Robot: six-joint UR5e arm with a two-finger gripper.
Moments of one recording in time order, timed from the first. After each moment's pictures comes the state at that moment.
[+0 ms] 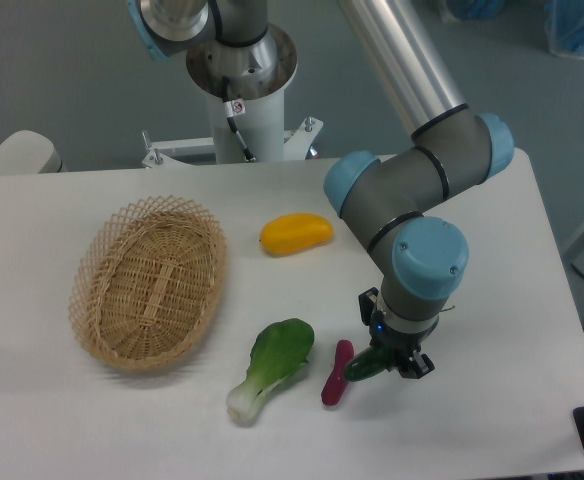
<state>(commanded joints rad) 2.52 -2.18 -1.32 -1.19 1.54 1.55</state>
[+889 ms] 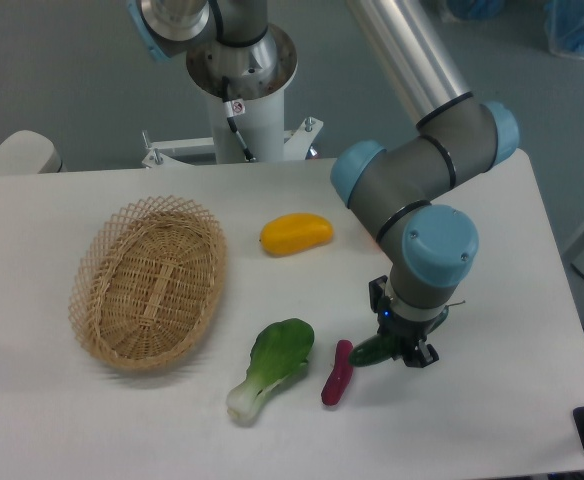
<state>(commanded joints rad) 2.59 -2.12 -1.42 -1.19 1.54 1.79</state>
